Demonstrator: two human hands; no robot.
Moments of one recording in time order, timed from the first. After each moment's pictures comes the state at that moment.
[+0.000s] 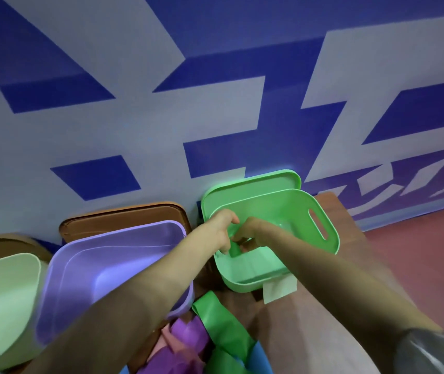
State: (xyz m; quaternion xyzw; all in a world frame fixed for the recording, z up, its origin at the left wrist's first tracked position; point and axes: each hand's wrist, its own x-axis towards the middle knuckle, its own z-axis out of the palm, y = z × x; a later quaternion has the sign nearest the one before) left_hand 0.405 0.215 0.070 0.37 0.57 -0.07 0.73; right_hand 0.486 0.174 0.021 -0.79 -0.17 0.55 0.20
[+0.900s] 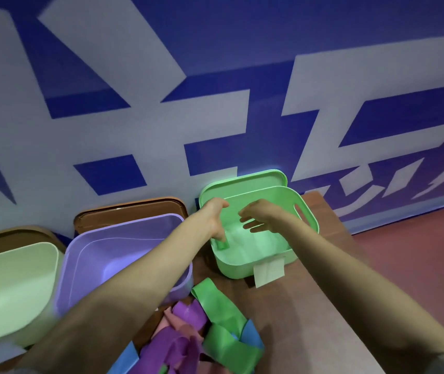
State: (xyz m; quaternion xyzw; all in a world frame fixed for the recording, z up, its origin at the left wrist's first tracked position) left_hand 0.387 0.205 0.111 0.34 0.55 -0.01 0.76; right_hand 0.489 0.123 0.105 -0.77 -0.20 0.51 0.33
